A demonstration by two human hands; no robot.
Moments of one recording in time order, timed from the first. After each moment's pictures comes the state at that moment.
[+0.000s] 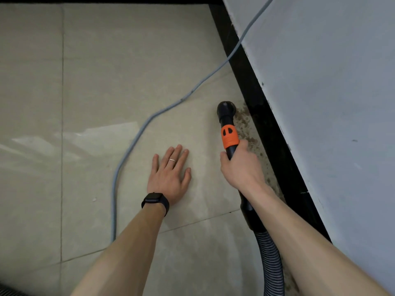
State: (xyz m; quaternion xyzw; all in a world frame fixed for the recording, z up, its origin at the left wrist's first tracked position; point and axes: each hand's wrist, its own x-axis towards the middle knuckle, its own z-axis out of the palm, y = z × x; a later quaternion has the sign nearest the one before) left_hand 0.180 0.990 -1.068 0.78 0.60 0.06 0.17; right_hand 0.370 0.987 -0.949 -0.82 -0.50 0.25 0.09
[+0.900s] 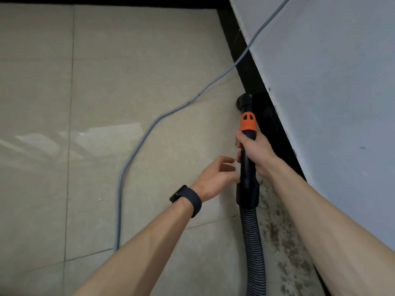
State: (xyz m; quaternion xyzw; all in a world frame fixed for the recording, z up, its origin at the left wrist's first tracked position) left_hand 0.257 0.999 -0.991 0.48 0.47 0.16 0.73; right_hand 0.397 1.039 -0.955 -0.74 -0.25 0.50 0.37
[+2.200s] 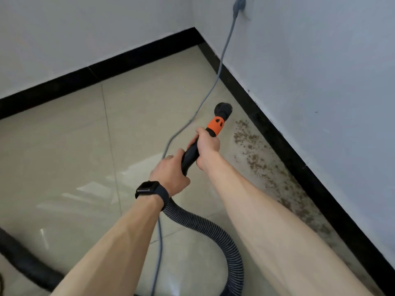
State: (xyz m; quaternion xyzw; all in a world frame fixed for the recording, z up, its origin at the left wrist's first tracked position) left_hand 0.150 0.981 -0.882 0.78 0.60 -0.01 0.19; right_hand 0.273 1.024 -0.896 -0.58 0.02 0.61 0.54
